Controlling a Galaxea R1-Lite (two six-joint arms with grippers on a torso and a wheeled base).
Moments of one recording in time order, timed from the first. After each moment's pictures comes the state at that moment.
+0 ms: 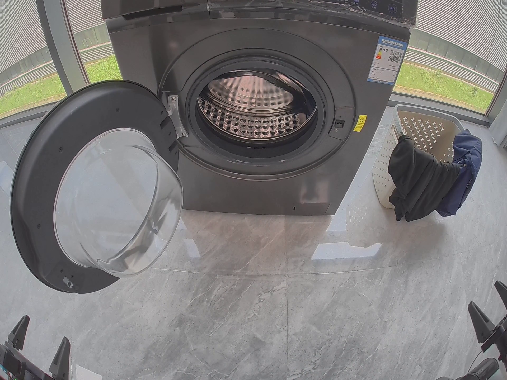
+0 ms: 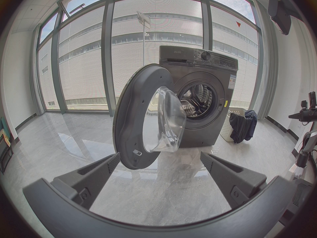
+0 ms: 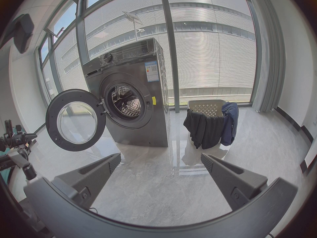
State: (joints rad) left arm -0.01 0.02 -0.02 0.00 -0.02 -0.01; right arm 0.03 0.30 -0.08 -0.16 0.11 0.05
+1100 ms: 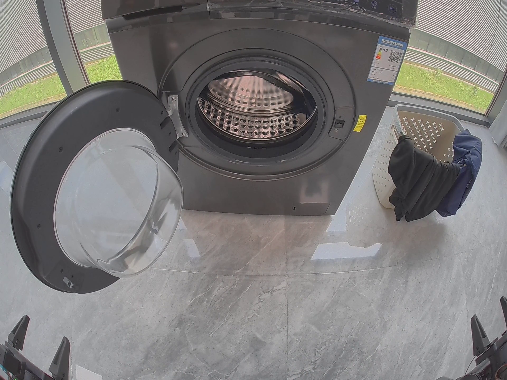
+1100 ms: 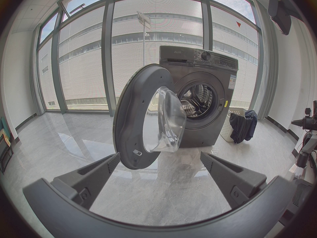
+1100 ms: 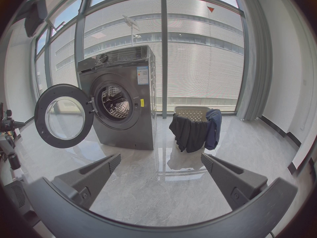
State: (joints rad) left arm 0.00 0.02 -0.02 0.00 -0.02 -0.01; right arm 0.02 0.01 -0.02 0.00 -0.03 0.00
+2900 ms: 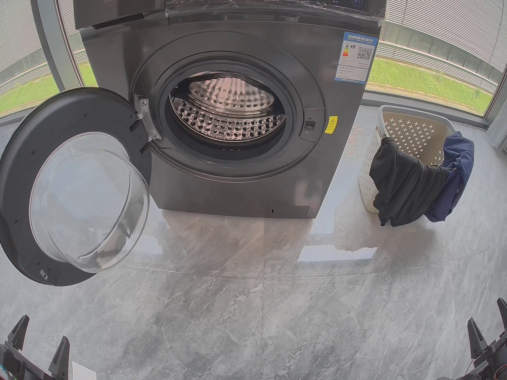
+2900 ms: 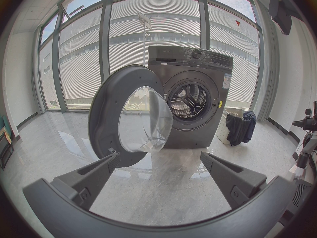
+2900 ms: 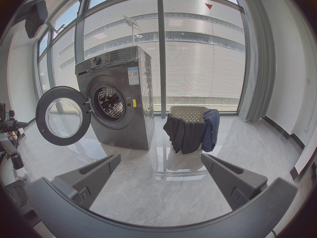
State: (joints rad) left arm 0.00 0.02 -0.02 0.00 -0.02 -0.01; right arm 0.02 0.01 -0.02 0.00 0.01 0.01
